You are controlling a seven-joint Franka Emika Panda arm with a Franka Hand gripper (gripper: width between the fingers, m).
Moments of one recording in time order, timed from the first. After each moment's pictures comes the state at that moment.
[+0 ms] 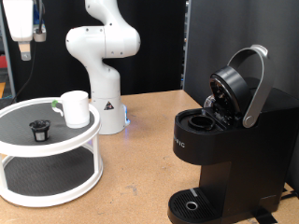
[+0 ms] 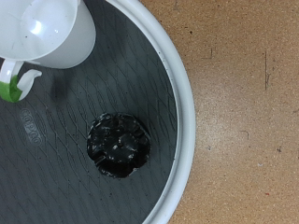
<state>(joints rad) -0.10 -0.53 -0.42 -2.34 -0.22 1.89 -1.21</state>
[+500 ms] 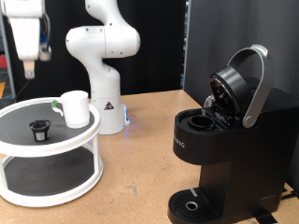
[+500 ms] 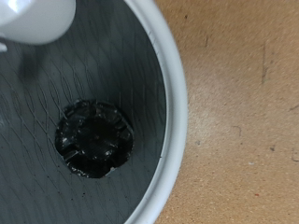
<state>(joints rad) -0.10 -0.53 -0.44 -2.47 -0.26 2.08 -1.25</state>
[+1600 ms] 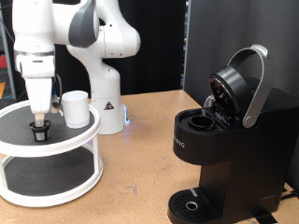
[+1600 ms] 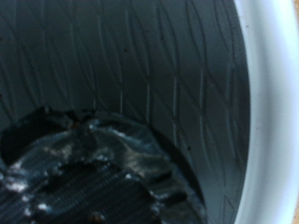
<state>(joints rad) -0.14 -0.41 -0.49 -2.72 -0.35 2.47 -1.24</state>
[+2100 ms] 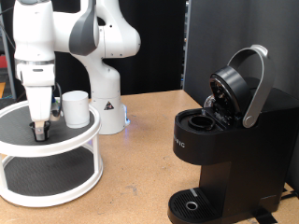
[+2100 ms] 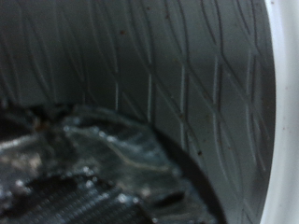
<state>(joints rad) -0.14 -0.36 -0.50 -2.73 -0.35 2.53 -1.24</state>
